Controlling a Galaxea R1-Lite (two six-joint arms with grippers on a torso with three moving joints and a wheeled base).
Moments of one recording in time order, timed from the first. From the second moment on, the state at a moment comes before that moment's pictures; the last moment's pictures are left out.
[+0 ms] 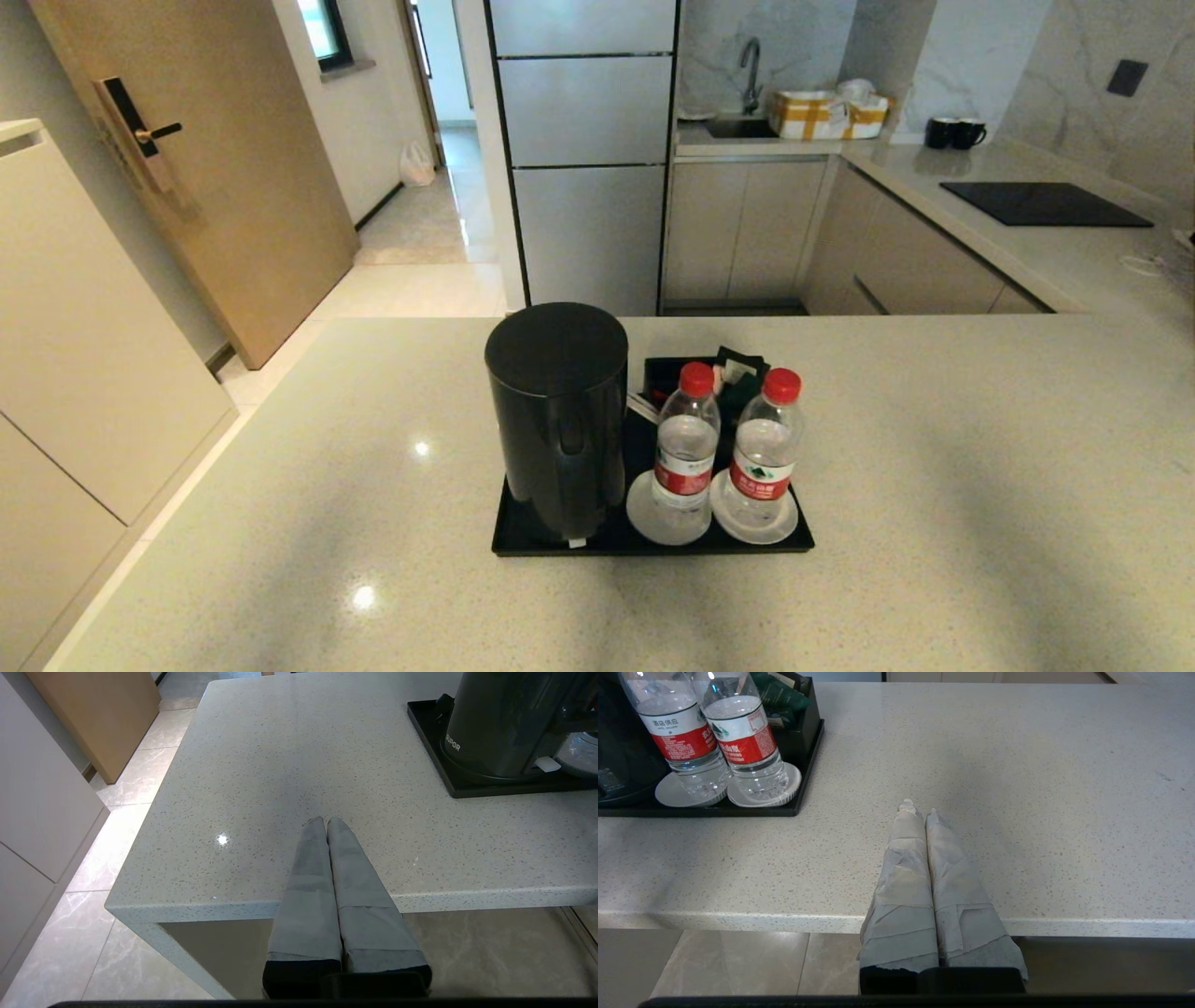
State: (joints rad) left arm 0.00 0.00 0.00 0.01 -0.01 0.08; right arm 0.00 0.00 0.00 0.01 0.01 -0.05
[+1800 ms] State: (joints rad) left arm -0.03 1.27 -0.37 -0.47 -1.00 0.03; right arm 0.00 0.00 0.00 0.01 0.01 -0.04
